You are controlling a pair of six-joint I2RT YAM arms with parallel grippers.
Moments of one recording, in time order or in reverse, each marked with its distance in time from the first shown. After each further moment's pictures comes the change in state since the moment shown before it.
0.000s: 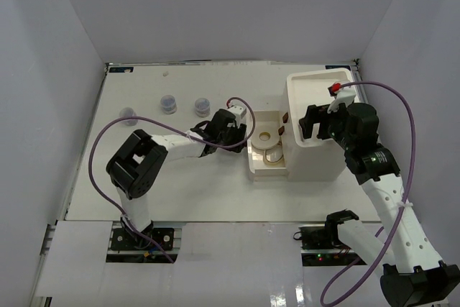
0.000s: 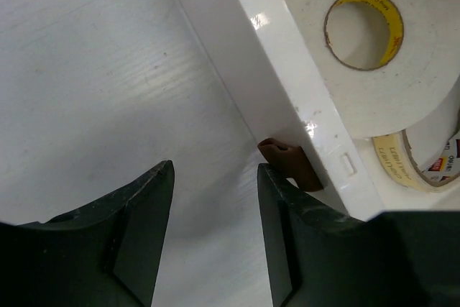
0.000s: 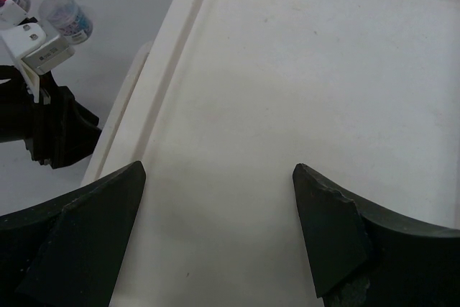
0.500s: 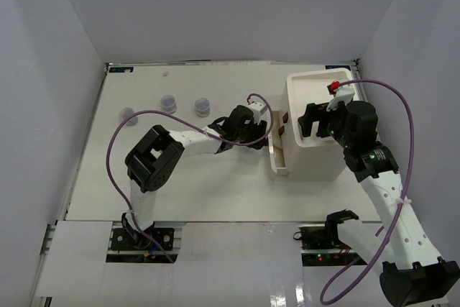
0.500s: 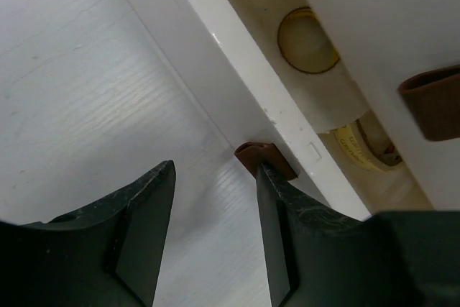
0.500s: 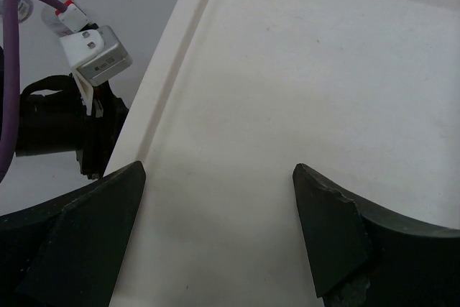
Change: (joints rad) left arm -0.074 0.155 0.203 0.057 0.098 -0.035; right arm 0.000 0.027 0.005 0.025 -0.013 0.000
